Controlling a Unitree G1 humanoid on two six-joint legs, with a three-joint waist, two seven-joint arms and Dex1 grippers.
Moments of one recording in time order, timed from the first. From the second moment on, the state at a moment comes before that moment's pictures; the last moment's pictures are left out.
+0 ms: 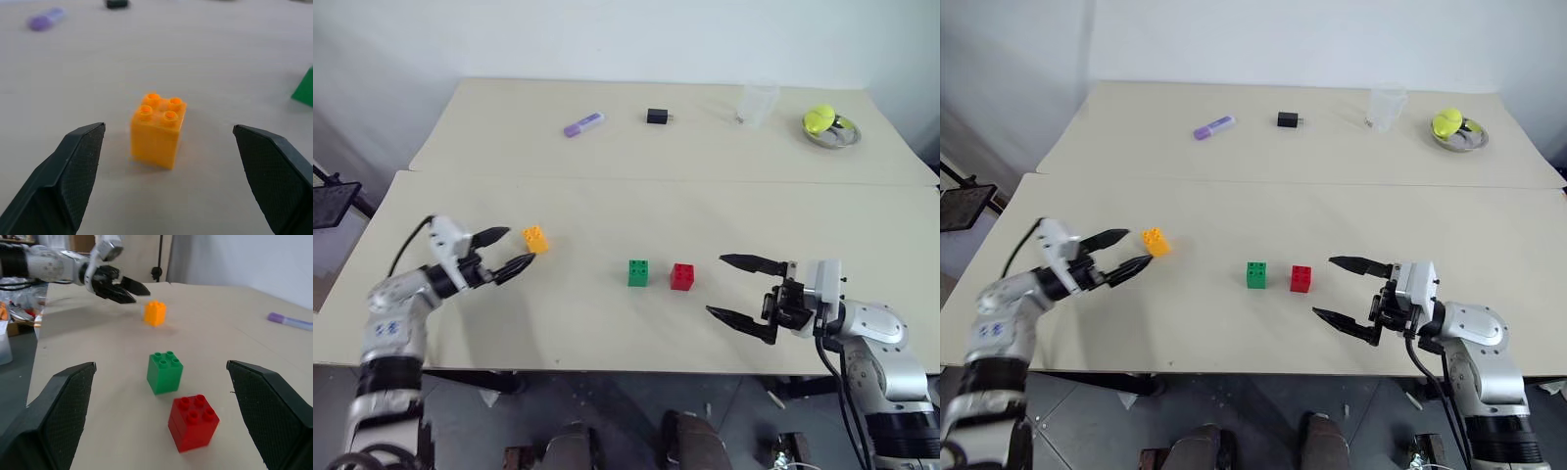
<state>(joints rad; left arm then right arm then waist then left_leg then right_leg) -0.56 0.62 0.19 0.64 -0.30 -0.02 -1.04 -0.12 -0.59 -0.14 -0.13 0.55 -0.04 1.20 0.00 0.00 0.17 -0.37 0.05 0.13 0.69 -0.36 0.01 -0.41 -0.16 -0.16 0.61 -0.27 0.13</state>
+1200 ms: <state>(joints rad) -0.96 0.52 -0.06 1.15 -0.05 -0.38 -1.50 -0.02 -0.61 -0.17 -0.22 0.54 -0.06 1.10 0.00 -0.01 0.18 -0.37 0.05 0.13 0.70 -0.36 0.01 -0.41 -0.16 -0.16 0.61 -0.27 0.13</state>
